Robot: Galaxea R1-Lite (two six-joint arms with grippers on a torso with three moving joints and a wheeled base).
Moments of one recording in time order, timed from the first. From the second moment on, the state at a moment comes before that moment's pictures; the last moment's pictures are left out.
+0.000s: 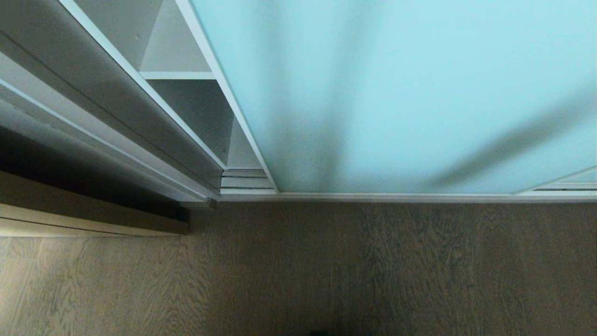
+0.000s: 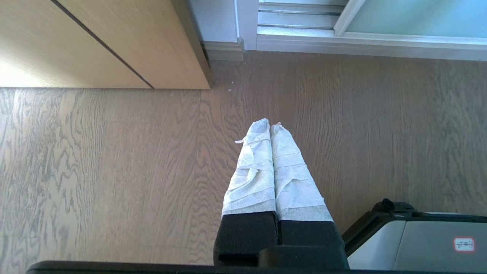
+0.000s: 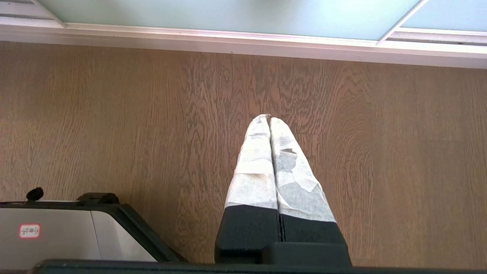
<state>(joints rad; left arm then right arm) 0.00 0.00 0.00 0.01 0.00 -0.01 0.00 0.00 0.00 -0.01 -0.01 0.01</state>
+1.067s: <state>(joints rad) -0.01 0.56 -0.93 0.12 -0.30 -0.11 0.00 0.00 0.00 -0.01 -0.01 0.01</state>
